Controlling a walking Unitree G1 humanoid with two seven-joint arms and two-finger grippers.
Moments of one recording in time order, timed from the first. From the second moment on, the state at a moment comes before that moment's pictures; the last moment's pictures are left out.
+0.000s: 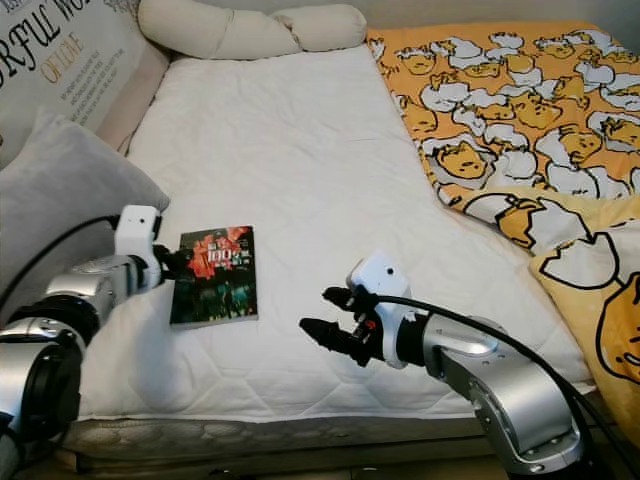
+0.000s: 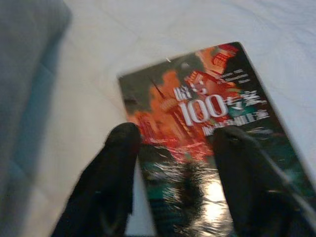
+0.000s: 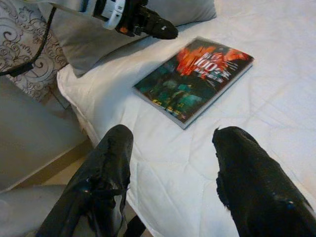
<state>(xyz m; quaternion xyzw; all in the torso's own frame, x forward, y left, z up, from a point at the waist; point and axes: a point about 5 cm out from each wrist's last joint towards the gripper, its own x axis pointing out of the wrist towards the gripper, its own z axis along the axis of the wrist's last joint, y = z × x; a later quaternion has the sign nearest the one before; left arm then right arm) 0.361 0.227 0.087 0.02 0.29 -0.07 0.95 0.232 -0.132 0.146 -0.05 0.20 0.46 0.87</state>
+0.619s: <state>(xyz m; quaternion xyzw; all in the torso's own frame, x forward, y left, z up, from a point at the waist) 0.337 0.152 0.111 -0.05 0.08 -0.24 0.97 0.259 -0.142 0.116 0.01 0.15 0.15 0.98</state>
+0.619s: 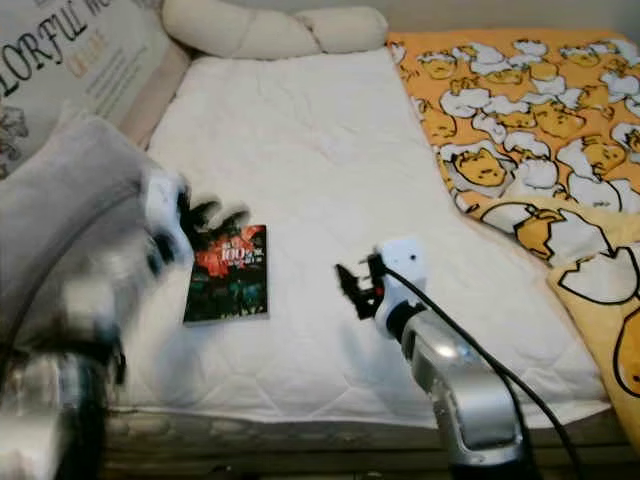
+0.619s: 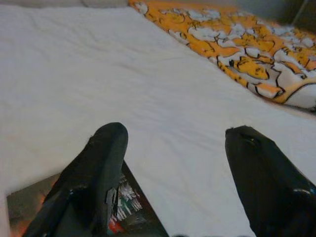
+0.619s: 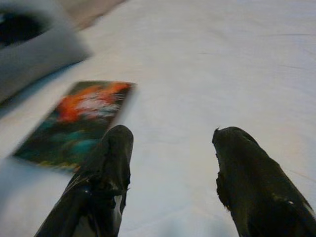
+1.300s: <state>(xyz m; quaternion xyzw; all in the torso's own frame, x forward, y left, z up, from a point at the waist) 0.264 0.174 0.103 0.02 0.07 -0.09 0.99 0.253 -0.151 0.092 -0.01 0.16 0.07 0.98</state>
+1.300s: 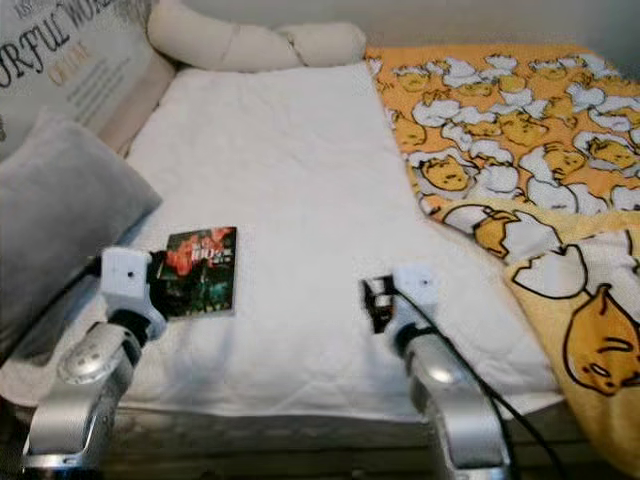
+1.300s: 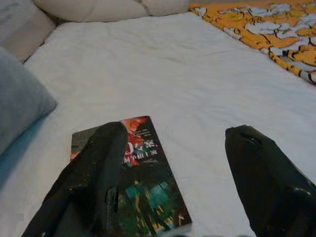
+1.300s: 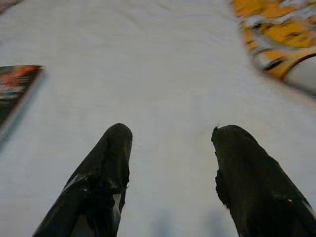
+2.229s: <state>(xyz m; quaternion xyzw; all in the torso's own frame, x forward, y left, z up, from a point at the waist) 0.262 0.174 0.105 0.03 0.09 -0.10 0.99 0.263 -0.153 0.091 -0.03 0.14 0.05 0.99</state>
